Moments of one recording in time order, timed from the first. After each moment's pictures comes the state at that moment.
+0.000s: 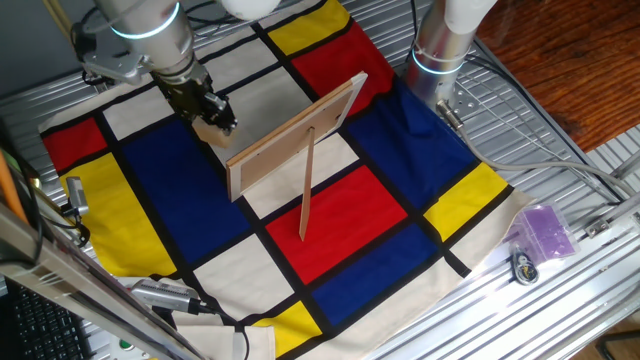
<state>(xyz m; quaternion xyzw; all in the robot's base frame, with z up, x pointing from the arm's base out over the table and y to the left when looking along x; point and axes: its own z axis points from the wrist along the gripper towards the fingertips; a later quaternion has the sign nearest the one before) 0.565 -0.003 0.222 0.34 -0.94 -0.01 0.08</state>
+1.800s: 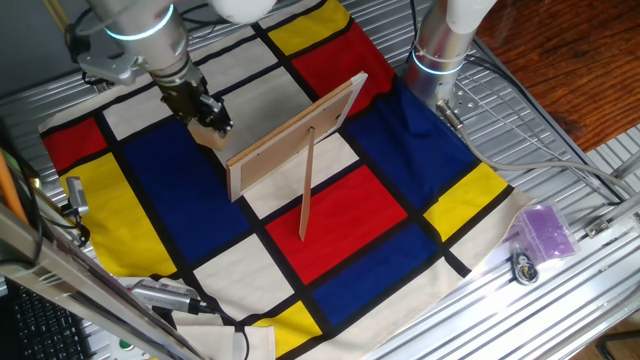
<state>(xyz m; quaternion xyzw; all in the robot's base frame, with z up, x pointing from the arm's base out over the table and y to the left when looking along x) 0.570 -0.006 0.222 0.35 -0.93 -0.03 0.05</state>
